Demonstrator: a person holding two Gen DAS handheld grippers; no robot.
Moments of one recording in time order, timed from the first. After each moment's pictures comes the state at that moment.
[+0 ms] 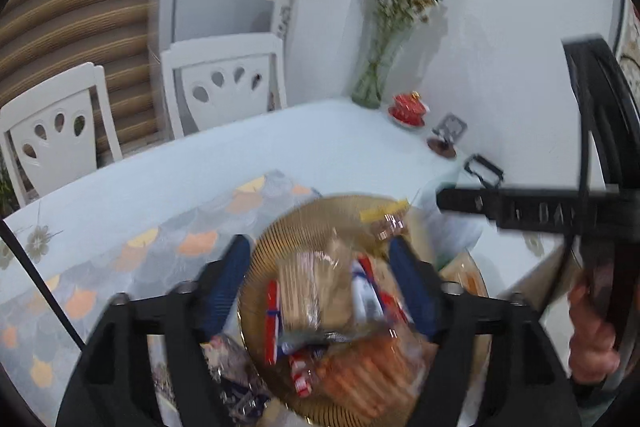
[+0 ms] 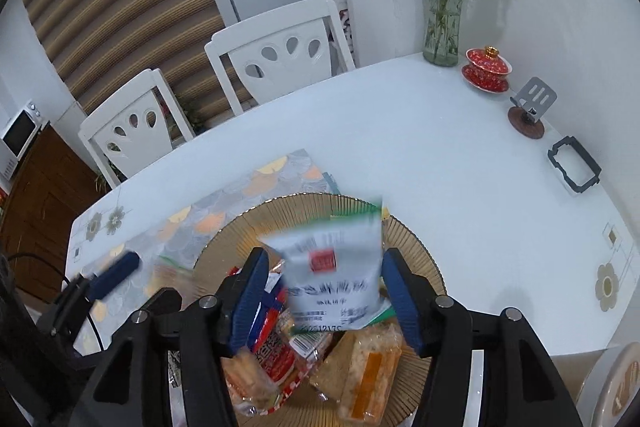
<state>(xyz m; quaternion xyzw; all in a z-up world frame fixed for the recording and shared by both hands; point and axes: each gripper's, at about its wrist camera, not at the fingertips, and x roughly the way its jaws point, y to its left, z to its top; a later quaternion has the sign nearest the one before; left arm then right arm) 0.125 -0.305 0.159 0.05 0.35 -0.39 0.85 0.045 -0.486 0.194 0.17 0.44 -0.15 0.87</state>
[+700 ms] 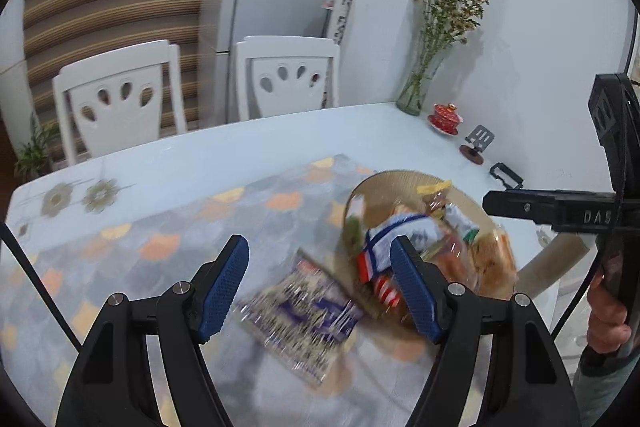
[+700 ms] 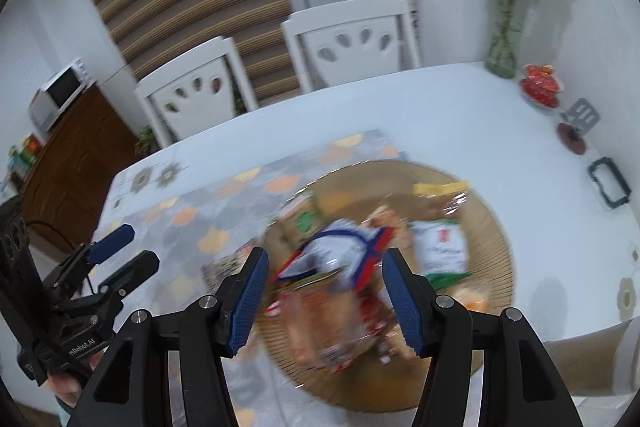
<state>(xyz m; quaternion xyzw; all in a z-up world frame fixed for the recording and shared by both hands) 0.104 -0.177 0.161 0.03 0.36 -0.33 0.87 0.024 -0.407 0.203 0.15 0.44 -0.04 0.88</state>
